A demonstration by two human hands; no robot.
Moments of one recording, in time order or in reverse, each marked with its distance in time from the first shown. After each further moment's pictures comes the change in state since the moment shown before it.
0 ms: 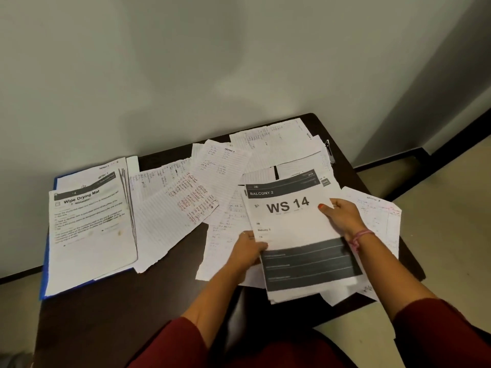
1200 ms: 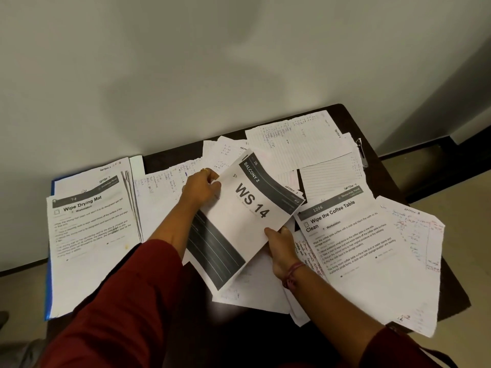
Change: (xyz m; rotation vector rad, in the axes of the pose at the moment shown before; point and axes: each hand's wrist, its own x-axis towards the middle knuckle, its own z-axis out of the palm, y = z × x) left_hand 0.128 0.110 -0.158 0.802 0.354 0.303; right_hand -0.024 -0.006 0.199 0.457 -0.087 0.354
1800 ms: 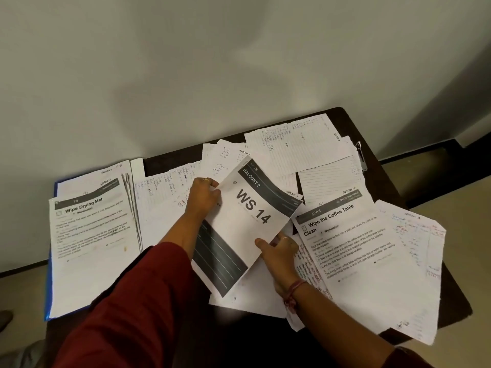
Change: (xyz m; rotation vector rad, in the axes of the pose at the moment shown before) left_hand 0.001 -0.005 0.027 -0.032 0.094 -0.047; right_hand -0.019 0.007 -0.011 -0.282 0.022 -0.171
